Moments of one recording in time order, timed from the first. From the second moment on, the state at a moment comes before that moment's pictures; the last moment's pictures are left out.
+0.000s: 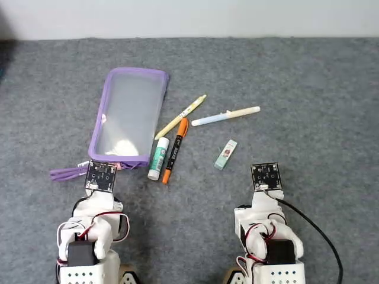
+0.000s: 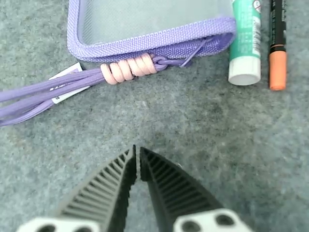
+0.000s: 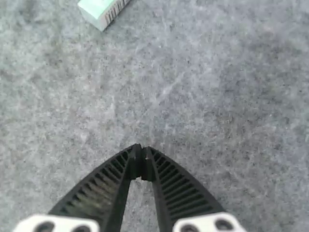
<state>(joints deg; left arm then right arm) -7.9 -103.5 97.1 72.9 -6.9 -4.8 -103.4 95.5 74.7 1.0</state>
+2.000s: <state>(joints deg) -7.9 -103.5 97.1 72.9 -6.9 -37.5 -20.8 31.1 67.3 15.4</state>
